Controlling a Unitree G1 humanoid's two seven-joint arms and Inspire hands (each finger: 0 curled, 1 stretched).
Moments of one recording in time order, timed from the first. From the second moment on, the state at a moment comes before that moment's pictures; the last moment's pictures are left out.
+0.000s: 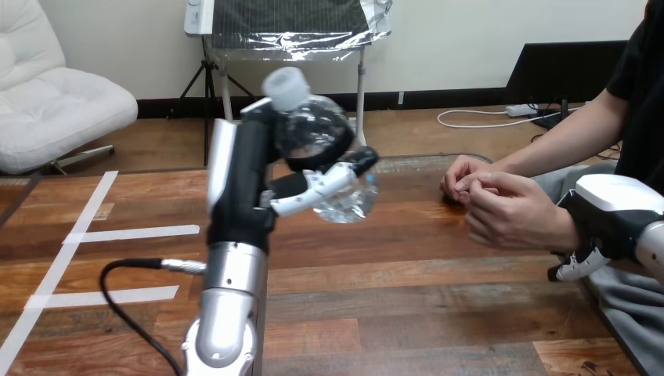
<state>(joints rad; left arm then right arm) -0.16 -0.04 -0.12 0.05 0.21 -0.29 0.08 -0.48 -0.81 0.31 0.65 -0.63 -0.15 0.21</state>
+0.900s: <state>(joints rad) -0.17 -0.04 -0.20 0.09 0.21 -0.27 0.08 -0.43 -0.83 0.26 0.39 -0.64 -0.08 0.31</state>
